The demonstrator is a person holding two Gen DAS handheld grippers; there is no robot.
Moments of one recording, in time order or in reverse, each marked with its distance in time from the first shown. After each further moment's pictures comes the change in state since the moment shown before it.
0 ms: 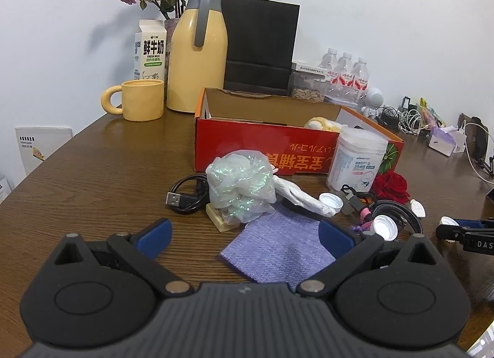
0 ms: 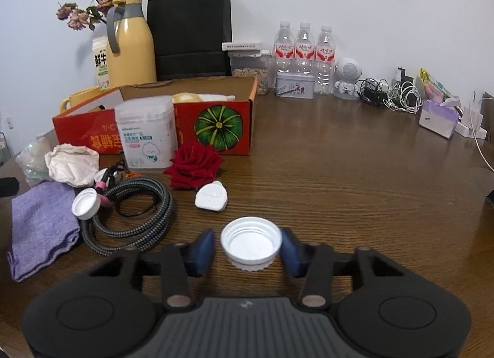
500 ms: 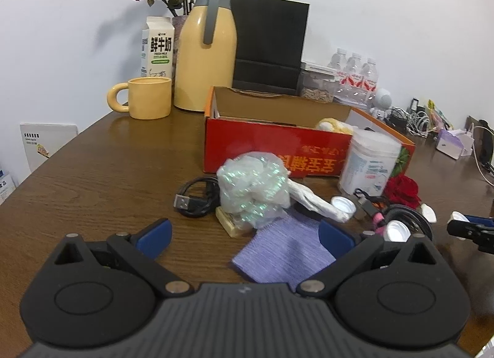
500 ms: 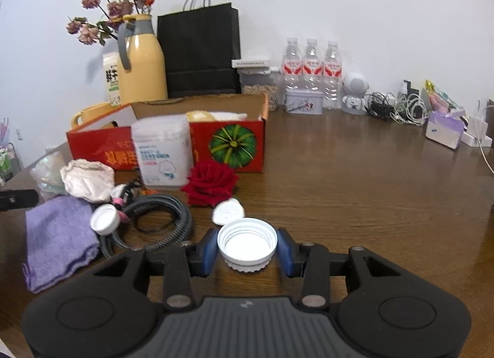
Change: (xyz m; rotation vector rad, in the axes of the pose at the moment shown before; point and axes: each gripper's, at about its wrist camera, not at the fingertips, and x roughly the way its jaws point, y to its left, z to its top) left arm 0.010 0.008 0.004 -0.017 0.001 0.026; right arm -0.010 0.013 0.006 -0.005 -0.073 0.046
